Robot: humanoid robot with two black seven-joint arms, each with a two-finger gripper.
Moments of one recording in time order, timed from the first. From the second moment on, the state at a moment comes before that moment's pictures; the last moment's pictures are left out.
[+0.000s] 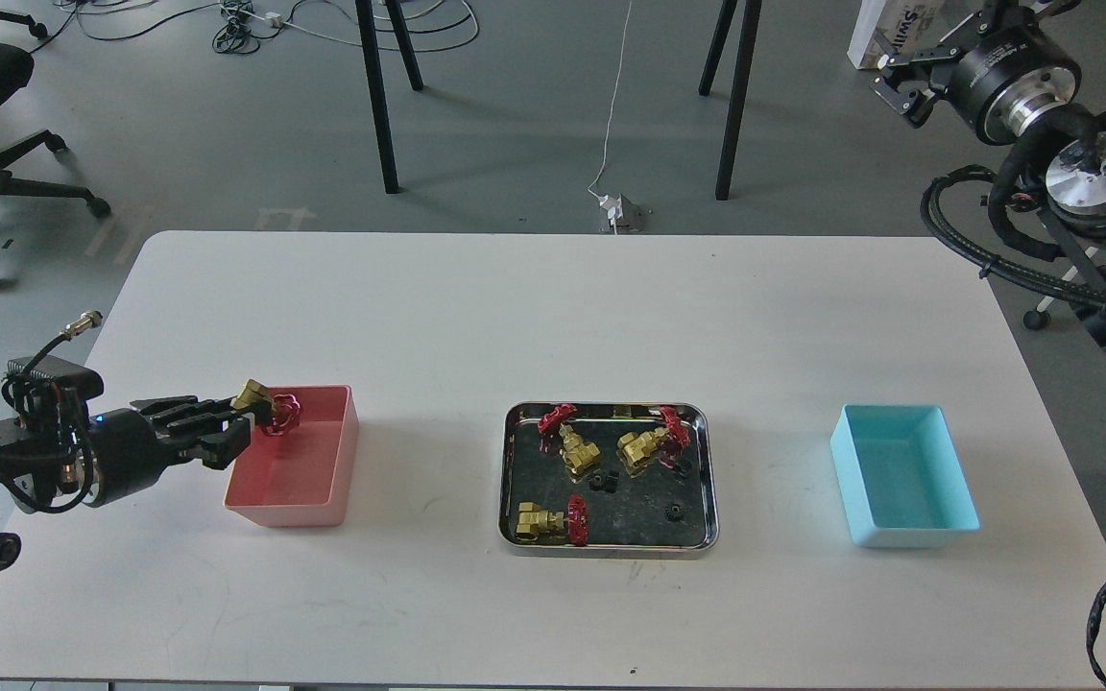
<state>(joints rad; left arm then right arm) -0.79 0.83 0.25 -1.00 1.32 0.30 -0.49 1.02 -0.40 0.83 0.66 0.20 0.11 -0.01</state>
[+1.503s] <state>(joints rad) -0.76 0.54 -0.72 -1.23 0.15 -0.49 -0.49 1.65 -0.35 -0.55 1.23 -0.89 0.46 -0.01</state>
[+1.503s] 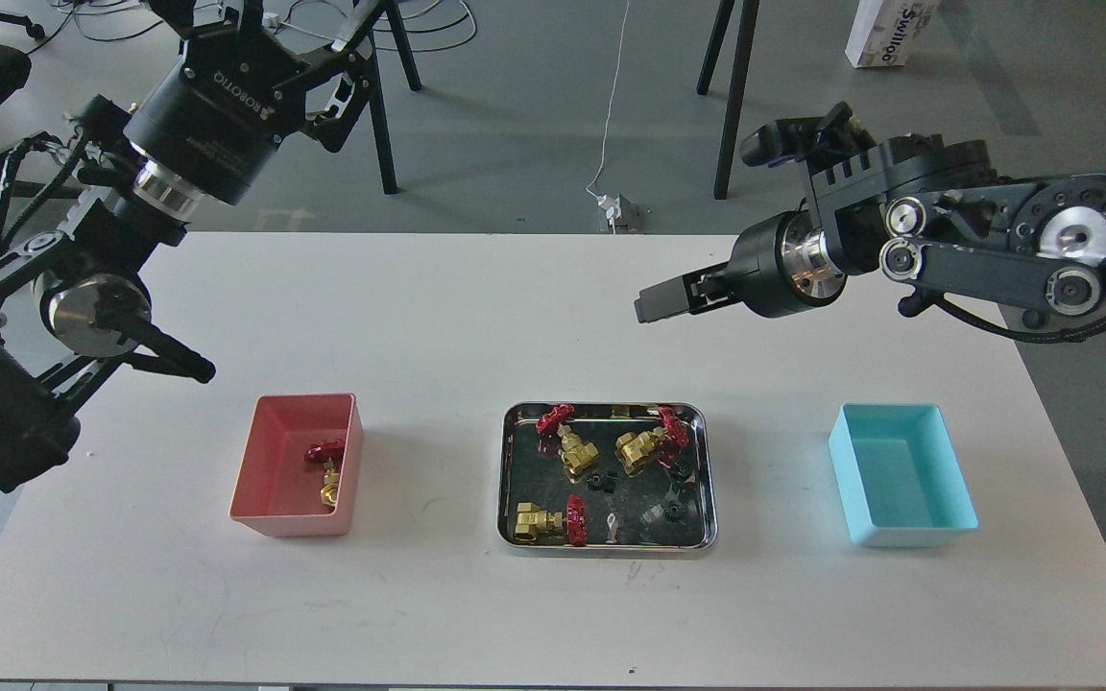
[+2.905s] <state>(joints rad) -0.64 0.44 -0.71 -1.19 0.14 -0.49 -0.49 1.53 0.00 -0.88 1.14 -0.88 0.46 -0.04</state>
